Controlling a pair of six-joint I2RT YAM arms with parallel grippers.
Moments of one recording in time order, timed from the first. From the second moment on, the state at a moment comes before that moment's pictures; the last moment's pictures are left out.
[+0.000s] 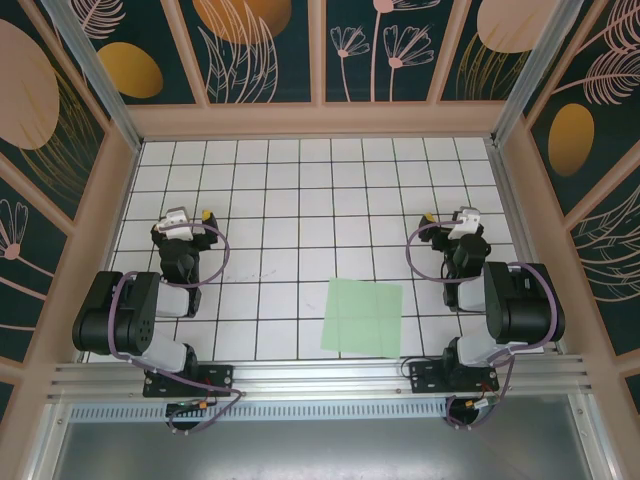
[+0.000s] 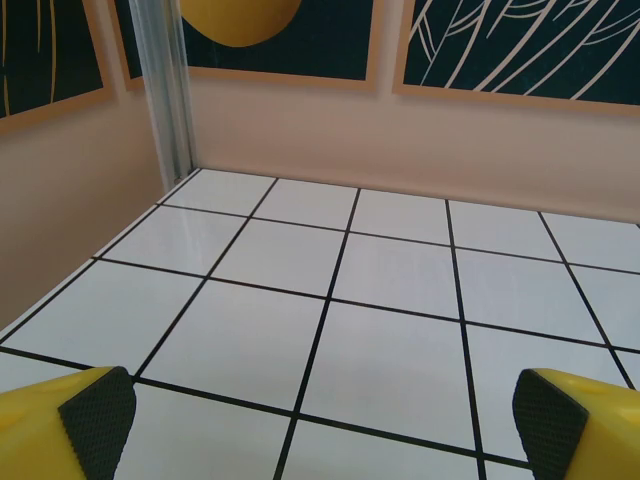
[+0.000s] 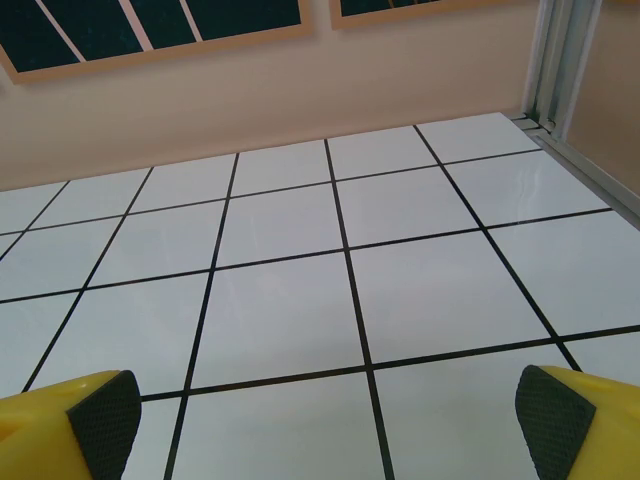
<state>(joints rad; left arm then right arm) -0.03 1.52 0.22 1.19 -0.22 -0.10 -0.03 1.53 0.23 1.13 -0.03 0.12</state>
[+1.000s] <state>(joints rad) -0.03 1.51 0.22 1.19 -0.24 -0.10 -0.04 1.51 0.24 1.08 -0.02 0.12</state>
